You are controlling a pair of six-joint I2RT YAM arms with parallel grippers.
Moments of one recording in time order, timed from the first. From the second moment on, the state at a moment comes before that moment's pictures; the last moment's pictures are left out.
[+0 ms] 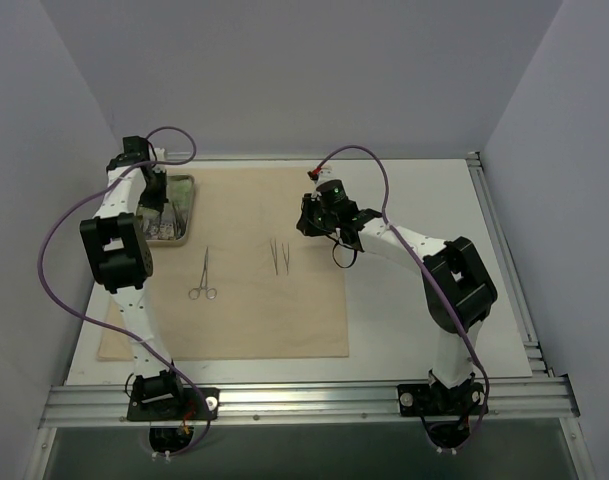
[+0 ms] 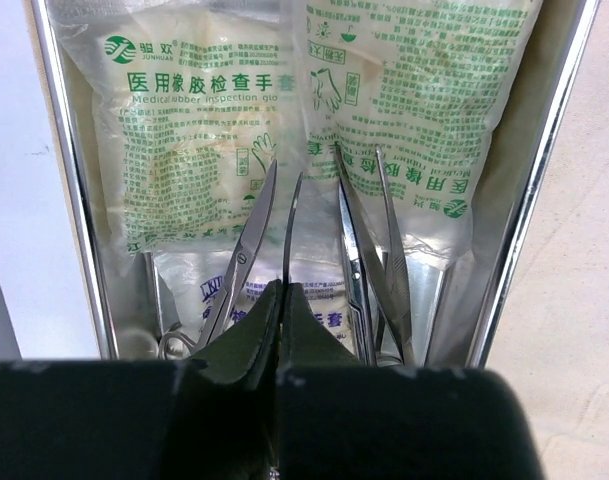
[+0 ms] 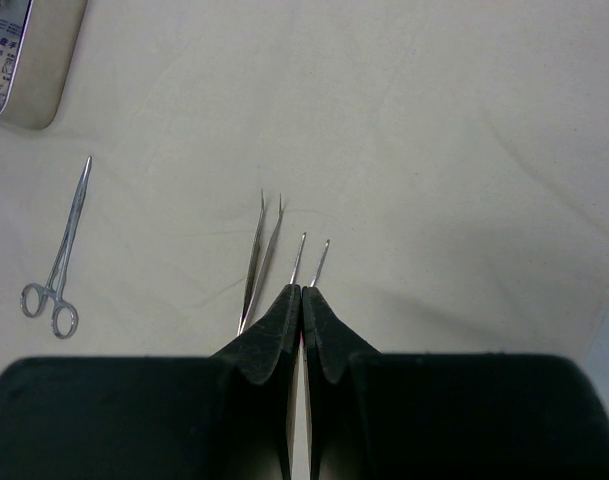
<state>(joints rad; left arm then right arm) 0.16 2.29 2.03 -0.81 -0.01 0.11 0.60 1.86 1.28 -0.03 -0.07 0.44</state>
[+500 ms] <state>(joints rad) 0.17 2.18 2.03 -0.81 0.09 0.08 0.60 1.86 1.28 -0.03 -0.07 0.44</state>
